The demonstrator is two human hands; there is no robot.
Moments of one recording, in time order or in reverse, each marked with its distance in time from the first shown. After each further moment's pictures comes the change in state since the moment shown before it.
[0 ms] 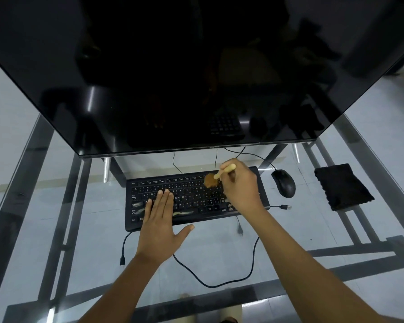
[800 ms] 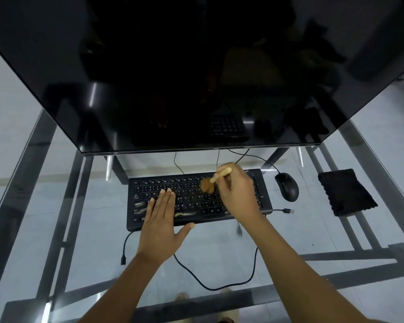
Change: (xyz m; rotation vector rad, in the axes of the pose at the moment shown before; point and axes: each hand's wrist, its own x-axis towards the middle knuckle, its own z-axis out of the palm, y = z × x) left_hand 0.004 -0.003 0.002 -0.050 0.056 0.019; right_hand 0.000 0.005 0.016 -0.058 -0.007 -0.167
